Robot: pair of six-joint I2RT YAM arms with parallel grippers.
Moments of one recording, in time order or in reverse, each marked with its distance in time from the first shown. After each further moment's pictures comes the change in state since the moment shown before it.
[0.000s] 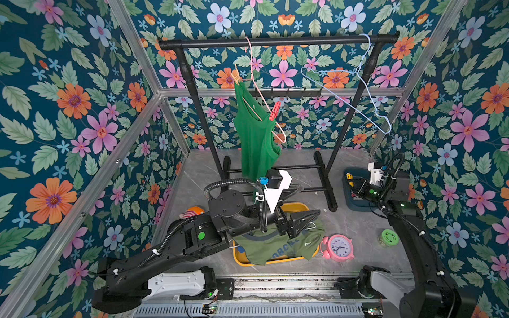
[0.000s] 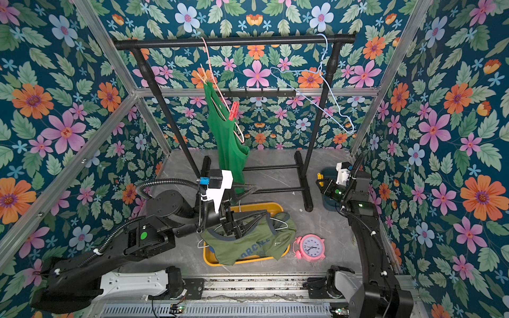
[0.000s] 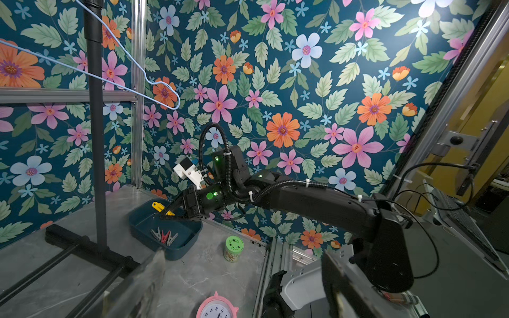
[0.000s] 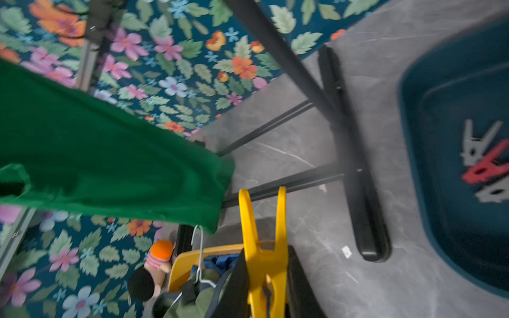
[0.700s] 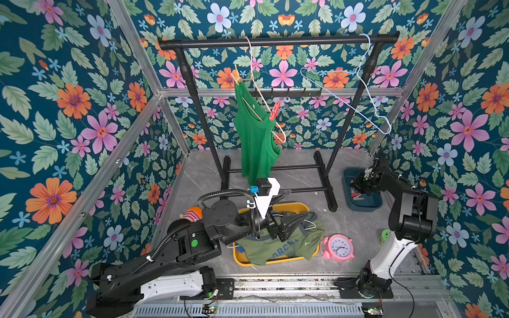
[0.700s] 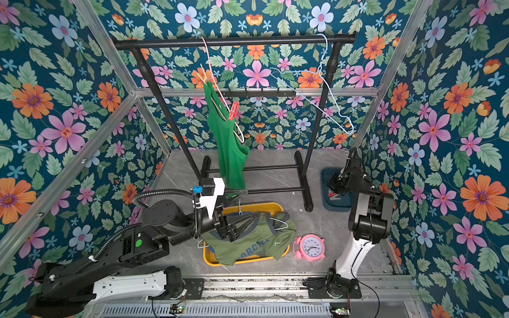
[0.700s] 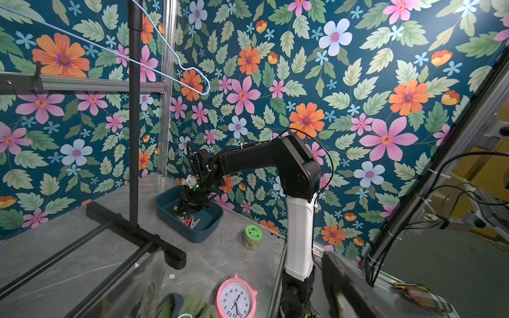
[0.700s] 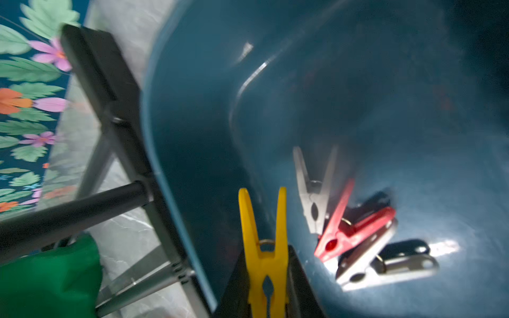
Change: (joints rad) left arm 0.000 -0.111 -0.148 -0.001 -0.112 0.011; right arm -0.061 0.798 0.430 -0.183 0.250 -0.044
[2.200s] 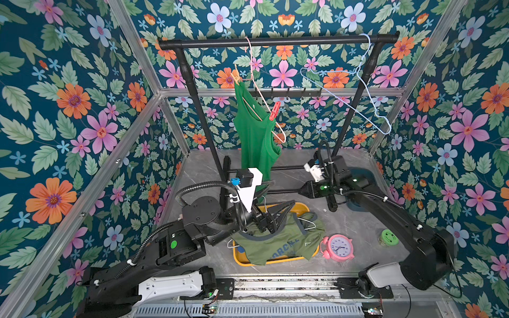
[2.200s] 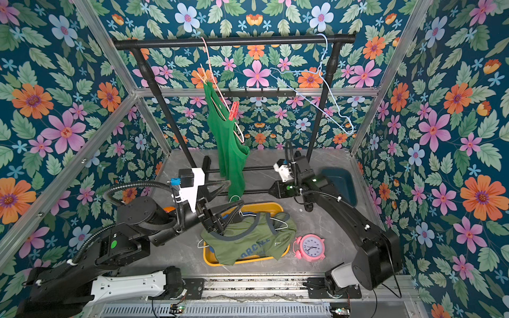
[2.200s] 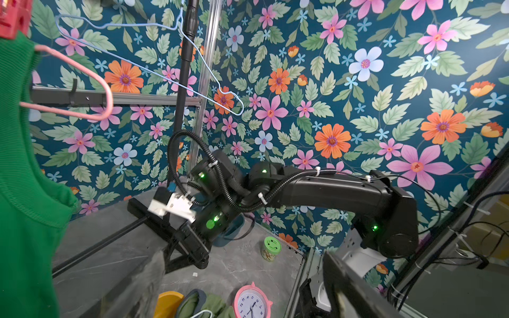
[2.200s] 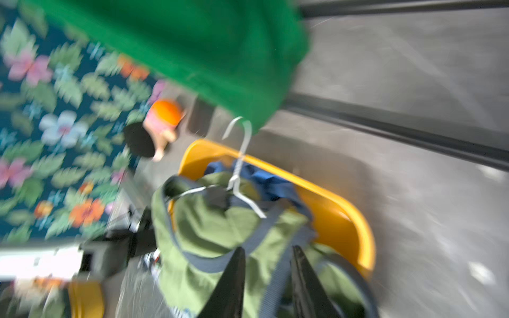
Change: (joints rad) left arm 0.000 -0.050 0.121 -0.155 -0.147 -0.022; right arm 0.767 -0.412 -0.014 -0.128 -0.155 -0.190
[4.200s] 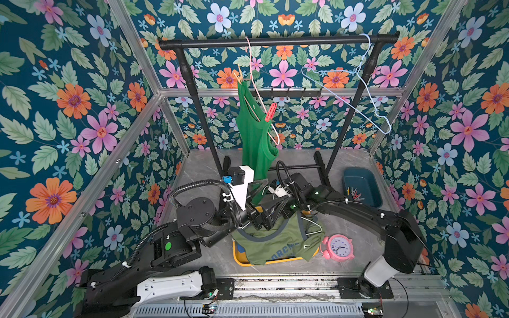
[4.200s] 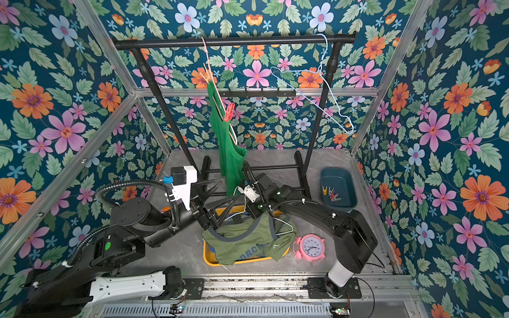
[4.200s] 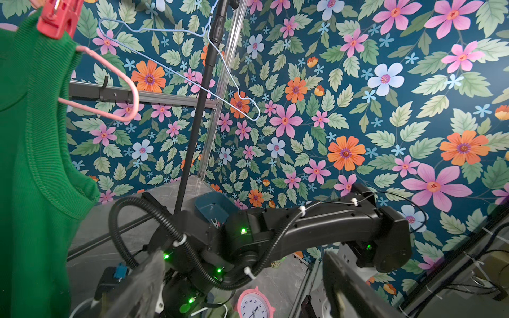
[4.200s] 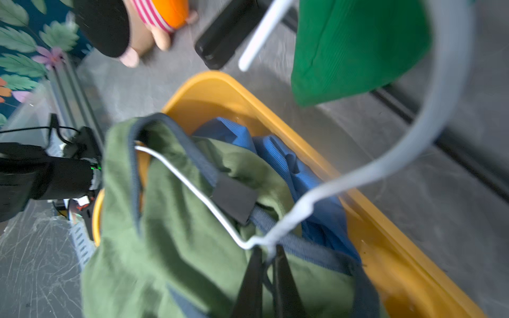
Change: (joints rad) left arm 0.000 -0.016 0.003 -0.030 -0.068 -0.049; right arm 0.294 0.089 -0.063 0.153 0.224 -0.214
